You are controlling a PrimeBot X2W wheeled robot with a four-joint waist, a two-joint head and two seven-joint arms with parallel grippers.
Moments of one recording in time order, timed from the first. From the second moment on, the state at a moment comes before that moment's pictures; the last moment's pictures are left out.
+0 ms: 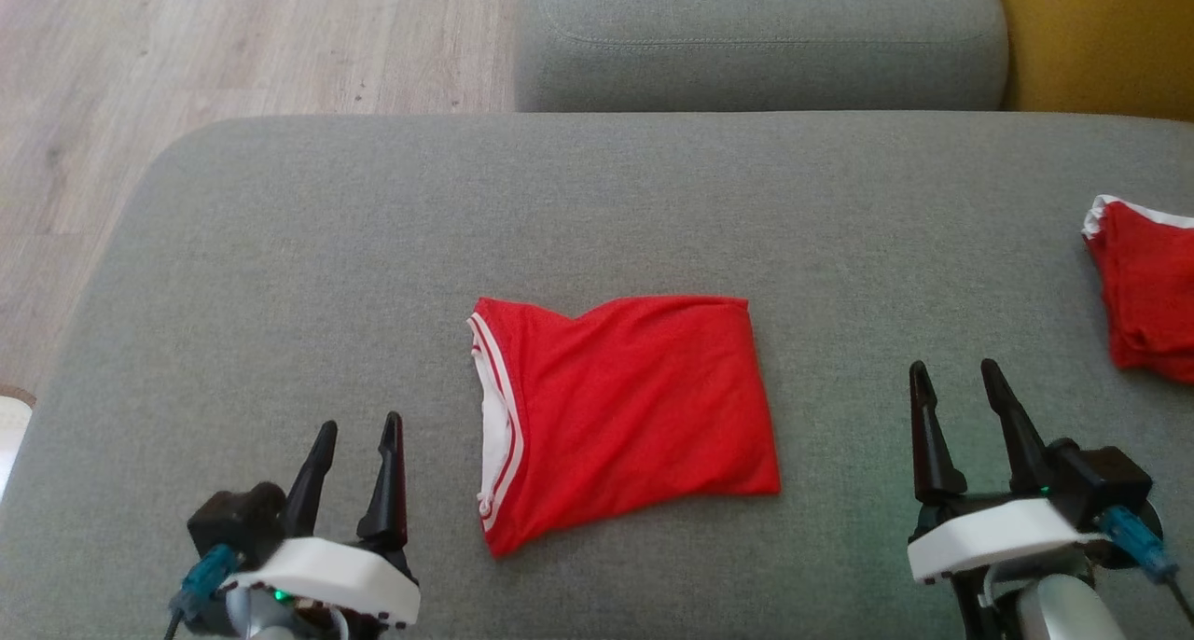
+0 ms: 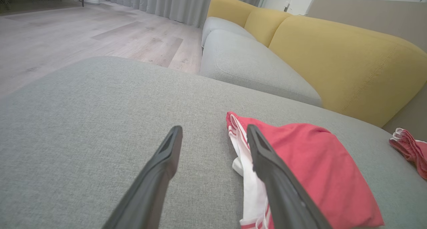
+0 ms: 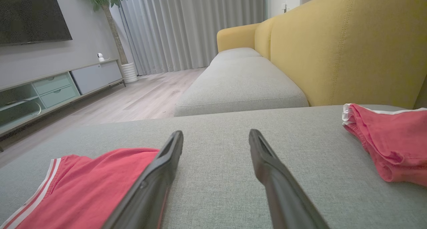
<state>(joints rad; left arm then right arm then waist) 0.03 0.09 -0.21 0.26 -0.39 -0.01 -0.25 -0.01 -0.05 0.02 0.26 0.17 0.12 -0.22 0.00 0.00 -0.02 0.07</state>
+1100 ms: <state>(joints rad) -0.03 0.05 -0.19 0.25 -0.35 -0.03 -0.25 -0.28 -0.06 0.04 0.36 0.25 0.12 0.36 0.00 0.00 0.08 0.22</state>
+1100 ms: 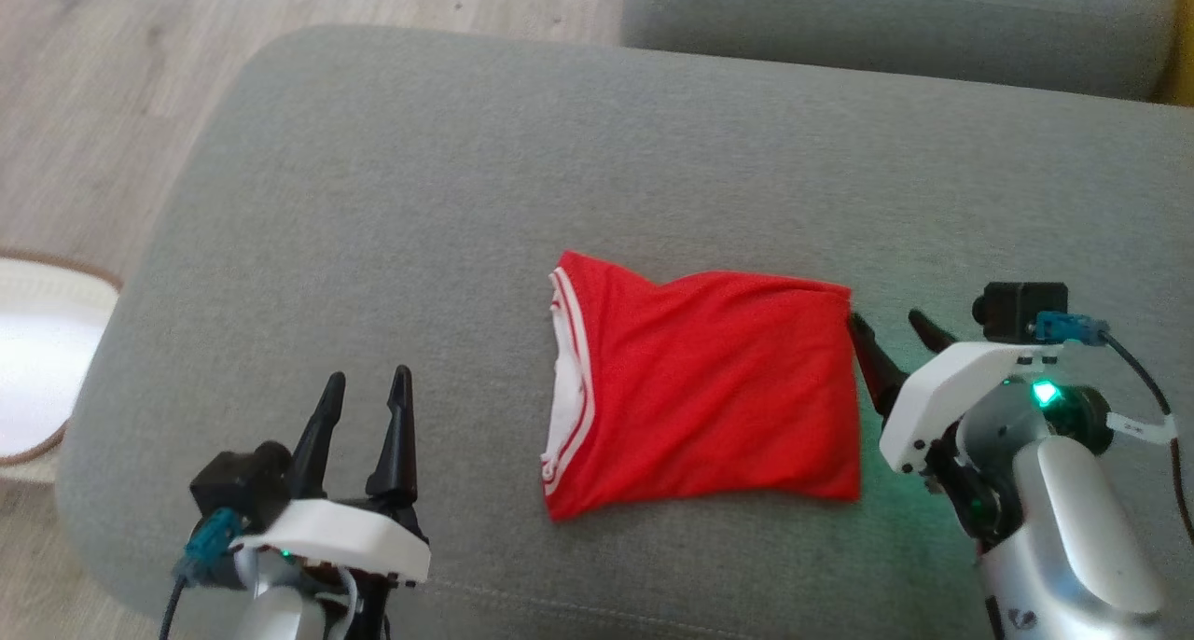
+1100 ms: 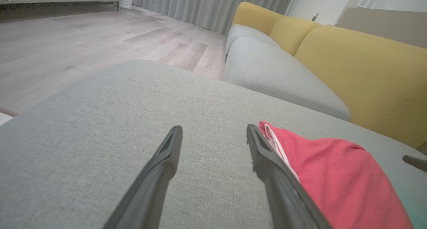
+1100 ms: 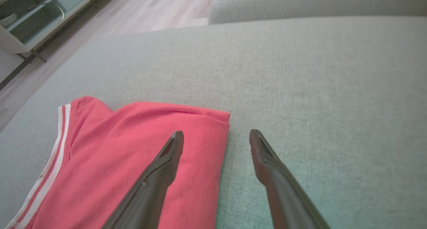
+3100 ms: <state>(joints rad) -0.15 0.05 -0.25 0.21 -0.31 -0.05 -0.25 -0.42 -0.23 0.06 0.42 0.33 0.12 0.36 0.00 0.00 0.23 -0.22</state>
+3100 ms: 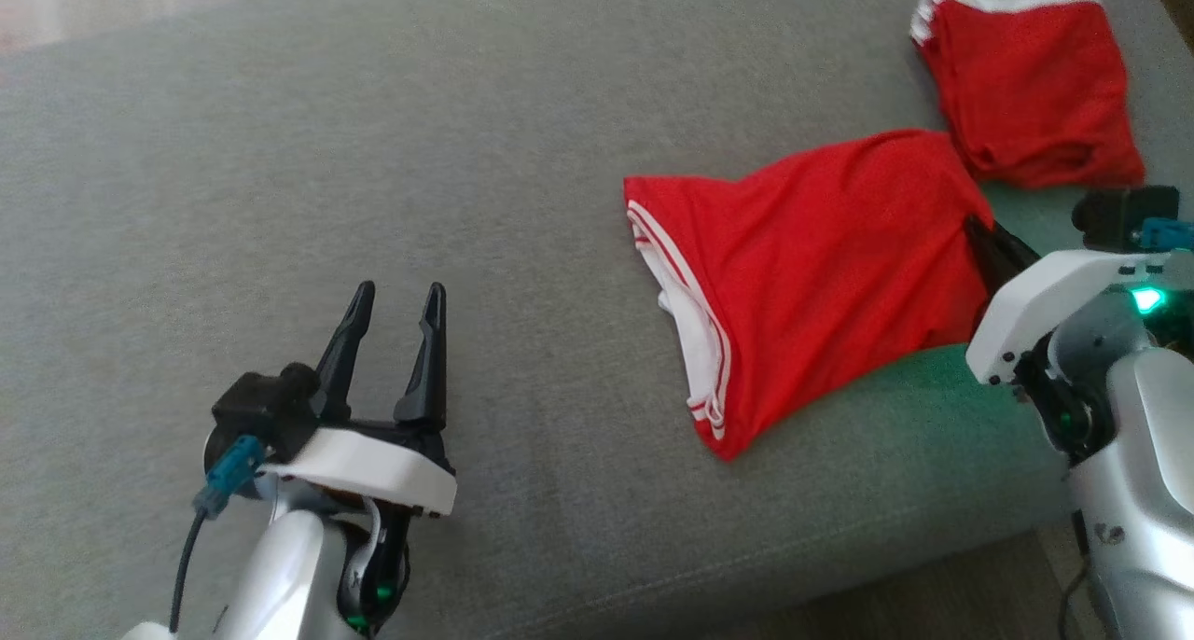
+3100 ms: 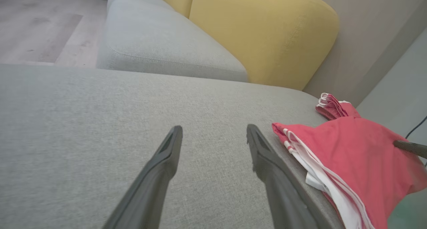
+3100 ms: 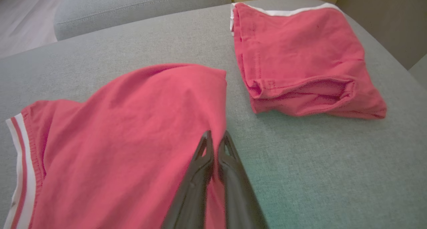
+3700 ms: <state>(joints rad) -0.16 0.06 -0.23 0.22 -0.30 -0.05 -0.25 -0.50 -0.25 0.08 0.39 0.30 0.12 0.34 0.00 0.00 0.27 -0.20</state>
